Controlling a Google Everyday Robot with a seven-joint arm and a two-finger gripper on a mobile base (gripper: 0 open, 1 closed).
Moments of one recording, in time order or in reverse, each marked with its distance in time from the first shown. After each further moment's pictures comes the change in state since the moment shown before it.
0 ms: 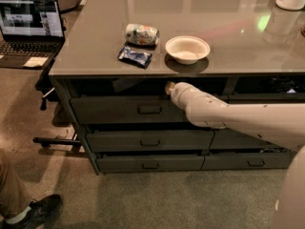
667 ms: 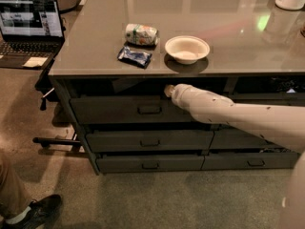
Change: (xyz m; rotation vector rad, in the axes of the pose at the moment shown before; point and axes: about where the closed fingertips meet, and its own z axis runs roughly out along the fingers) arm 0.017 -0.004 0.014 -0.037 0.104 -0.025
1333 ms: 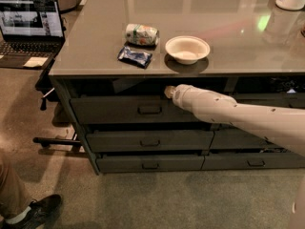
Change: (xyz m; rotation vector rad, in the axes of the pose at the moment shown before) arm 0.007 -0.003 -0.005 -0.010 0.049 -0.012
